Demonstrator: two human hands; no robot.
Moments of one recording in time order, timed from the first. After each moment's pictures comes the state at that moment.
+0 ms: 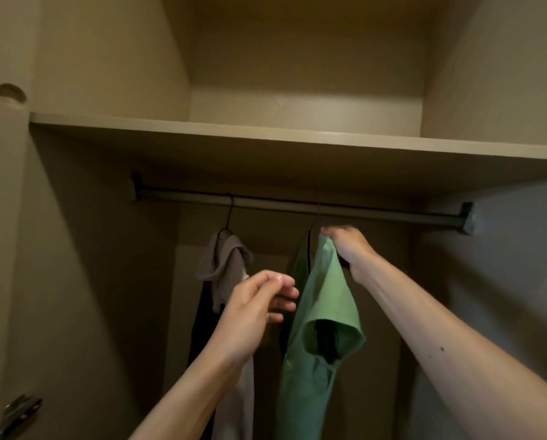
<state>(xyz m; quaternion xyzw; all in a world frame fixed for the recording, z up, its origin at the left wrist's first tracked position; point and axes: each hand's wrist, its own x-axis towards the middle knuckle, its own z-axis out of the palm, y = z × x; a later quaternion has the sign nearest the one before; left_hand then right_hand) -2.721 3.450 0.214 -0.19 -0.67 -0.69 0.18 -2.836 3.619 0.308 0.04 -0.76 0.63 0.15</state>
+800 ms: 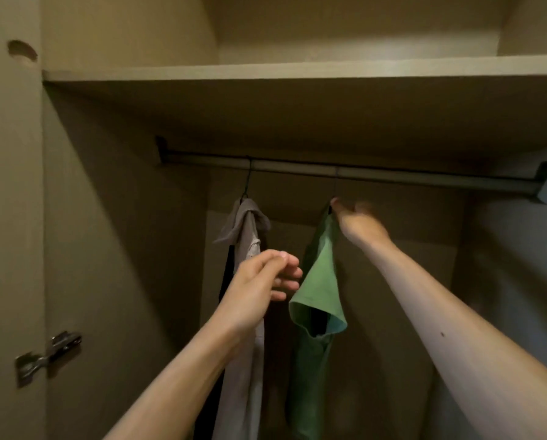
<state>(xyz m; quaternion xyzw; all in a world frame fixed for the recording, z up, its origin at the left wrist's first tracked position) -2.749 3.474 0.192 -0.09 -0.70 -0.67 0.20 -2.899 3.626 0.281 0.06 -0.89 0.43 0.17</state>
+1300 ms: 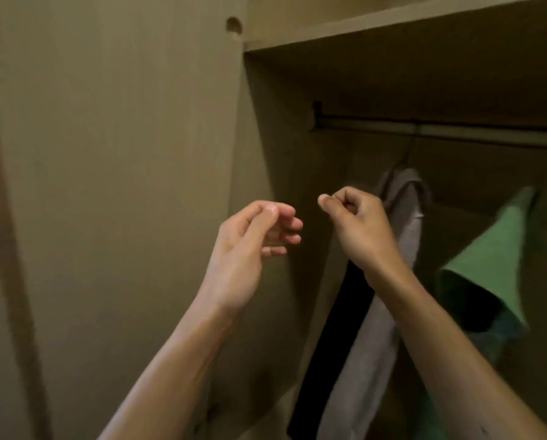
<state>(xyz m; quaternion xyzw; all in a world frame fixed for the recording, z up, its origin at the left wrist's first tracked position) -2.610 3.357 0.165 0.01 -0.64 -0.61 0.46 -2.760 3.438 0.203 0.43 -0.70 0.56 0.09</state>
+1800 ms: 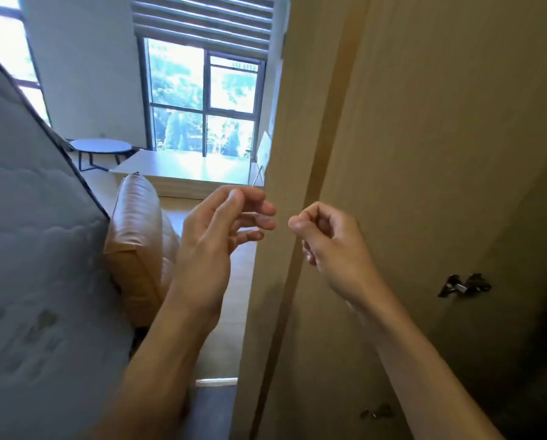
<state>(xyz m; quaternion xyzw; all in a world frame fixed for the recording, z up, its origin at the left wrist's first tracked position) -2.317 3.230 0.105 0.27 -0.56 -0.42 0.66 -2.478 3.226 0.114 0.65 -0.50 0.52 -0.25</state>
